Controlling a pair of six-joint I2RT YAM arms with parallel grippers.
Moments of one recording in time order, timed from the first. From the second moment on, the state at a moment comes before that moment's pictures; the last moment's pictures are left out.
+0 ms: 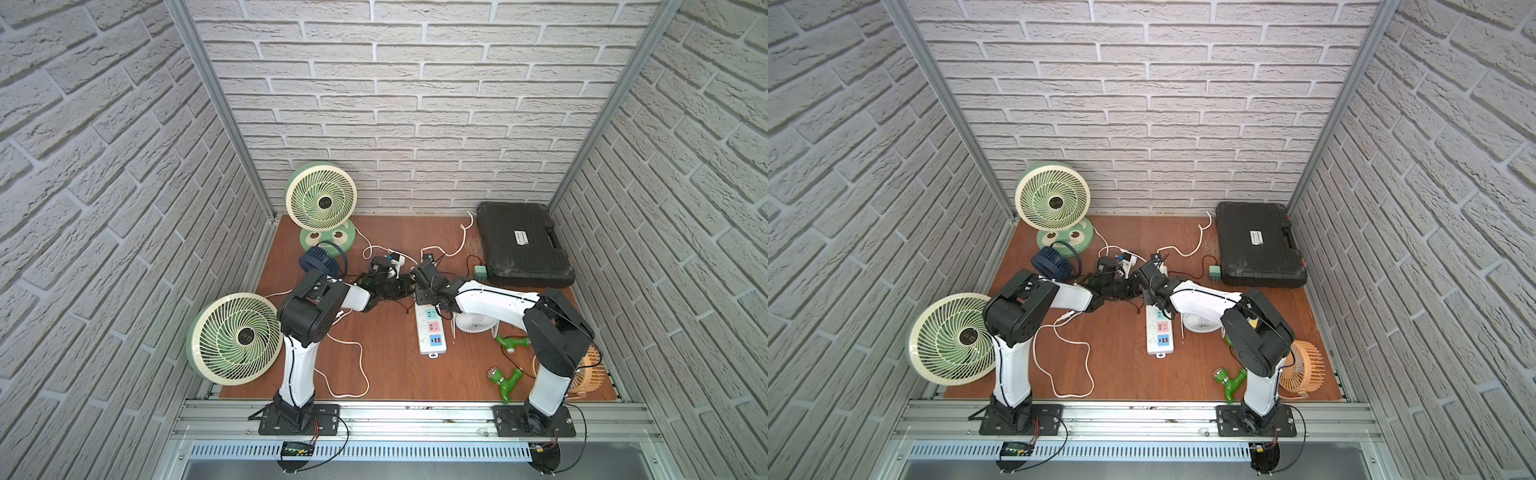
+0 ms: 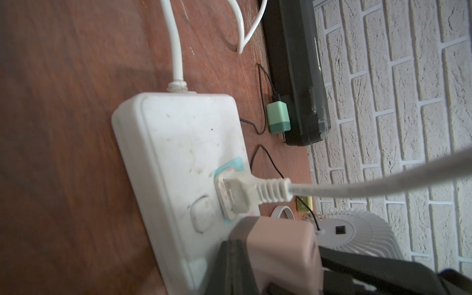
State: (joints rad) left arm -0.45 2.03 0.95 0.52 0.61 -0.83; right arm 0.71 1.83 1.18 -0.40 0.40 0.54
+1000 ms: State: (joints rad) left arm -0.45 2.03 0.96 0.51 0.60 -0.82; right arm 0.70 1.80 1.18 -0.44 0.37 0.55
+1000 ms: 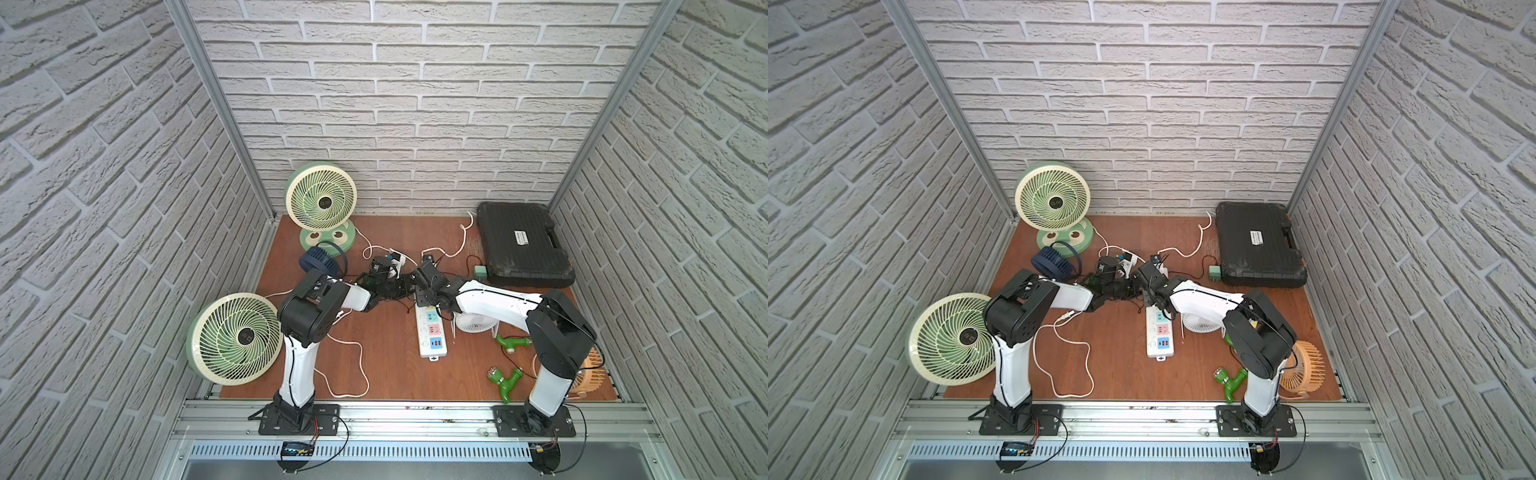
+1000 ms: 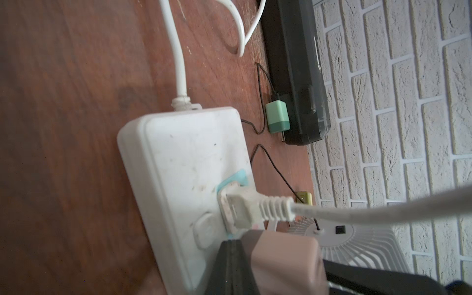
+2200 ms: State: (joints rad) left arm -0.45 2.03 0.96 0.50 0.60 -0.82; right arm 0.66 1.75 1.16 -0.46 0.26 0.57
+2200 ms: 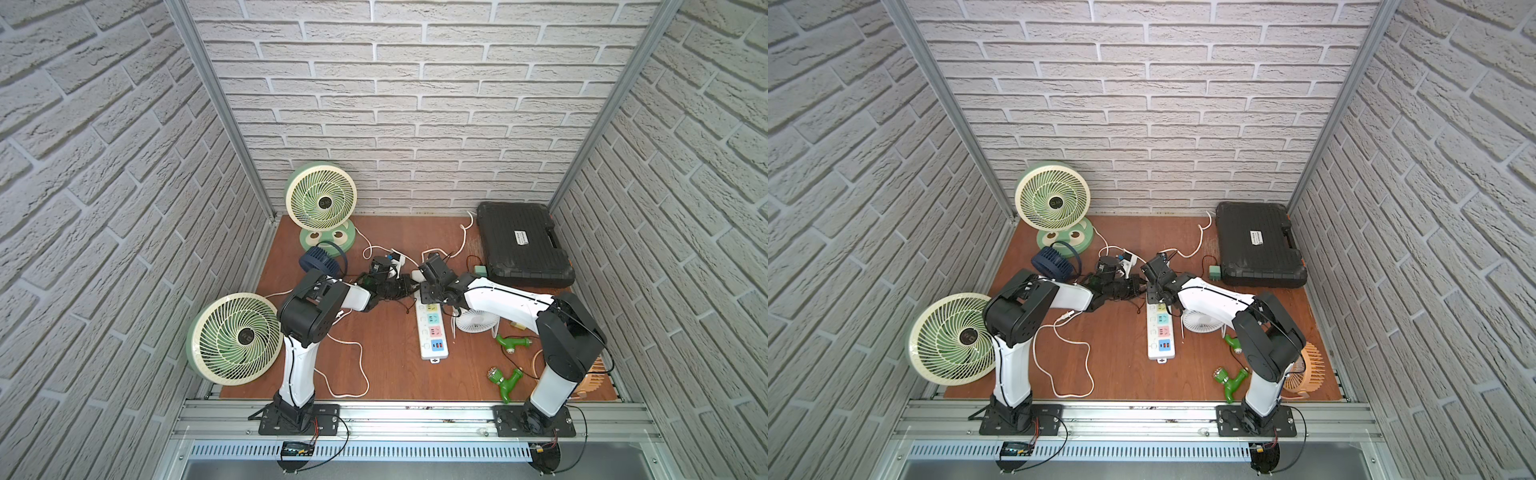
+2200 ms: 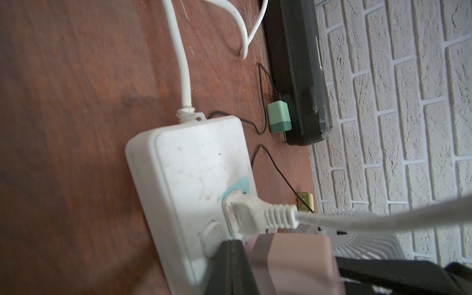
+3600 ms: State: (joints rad) left arm -0.25 1.21 0.71 0.00 0.48 -0.64; right arm 0.70 1.87 1.43 -0.47 0.04 0.46
